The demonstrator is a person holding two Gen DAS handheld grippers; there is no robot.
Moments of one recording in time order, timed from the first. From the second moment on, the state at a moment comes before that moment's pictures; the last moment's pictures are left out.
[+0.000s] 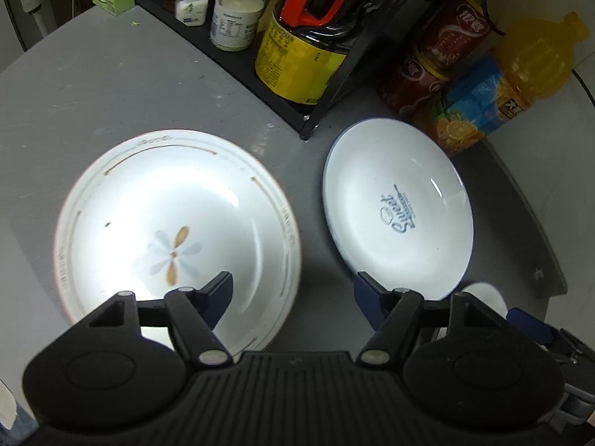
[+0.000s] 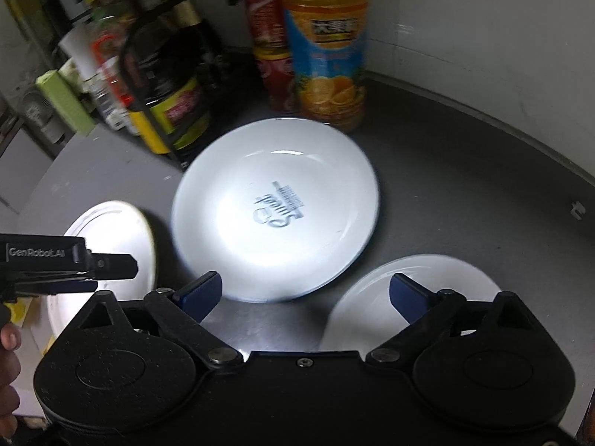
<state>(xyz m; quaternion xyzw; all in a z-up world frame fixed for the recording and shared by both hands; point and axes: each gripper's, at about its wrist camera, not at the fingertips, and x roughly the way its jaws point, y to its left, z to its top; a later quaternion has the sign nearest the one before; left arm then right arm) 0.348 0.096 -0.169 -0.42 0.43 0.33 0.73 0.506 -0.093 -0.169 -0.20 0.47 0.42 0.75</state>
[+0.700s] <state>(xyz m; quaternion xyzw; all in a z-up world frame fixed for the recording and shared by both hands) 0.412 0.145 -0.216 -0.43 0.42 0.31 0.73 0.581 -0.064 -0.227 -0.16 0.51 0.36 0.77</state>
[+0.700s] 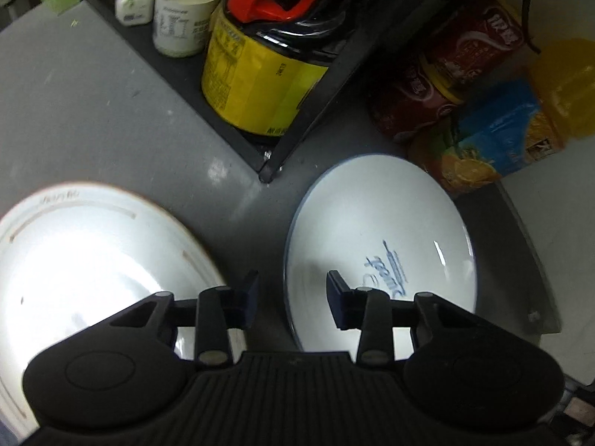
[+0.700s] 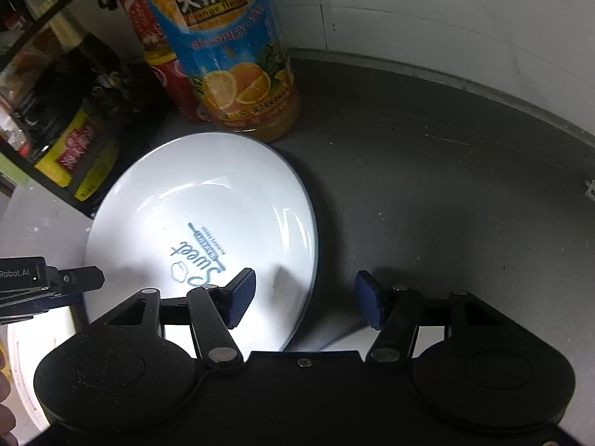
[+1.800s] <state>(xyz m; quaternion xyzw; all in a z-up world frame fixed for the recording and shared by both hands) 0.420 0.171 -0.223 -0.45 0.42 0.30 0.73 0.596 -0.085 -0.217 -0.05 0.54 0.40 0.74</state>
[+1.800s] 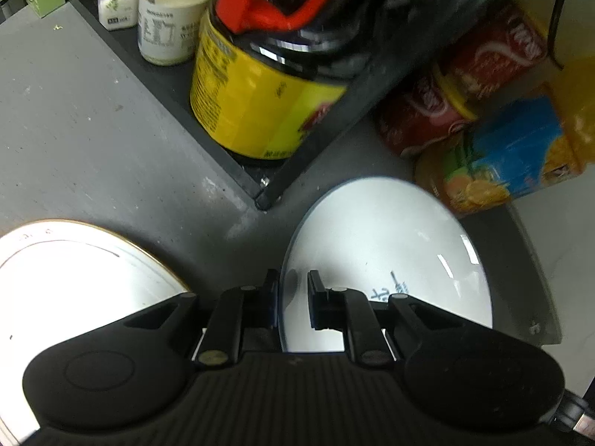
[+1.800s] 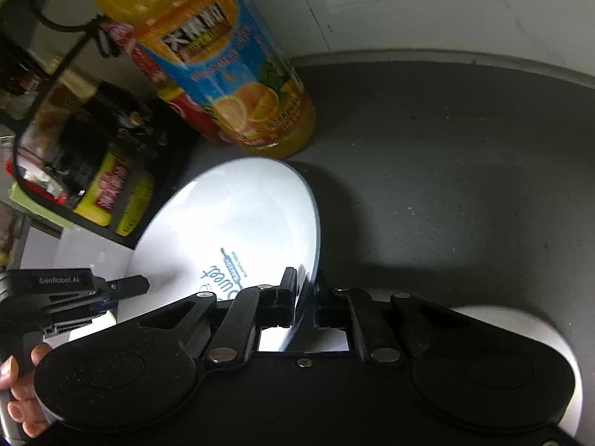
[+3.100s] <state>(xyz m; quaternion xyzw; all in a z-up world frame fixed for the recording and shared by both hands) 0.300 0.188 -0.161 -0.41 0.39 0.25 0.78 0.454 -0.089 -0.168 0.01 0.49 0.39 0.78</state>
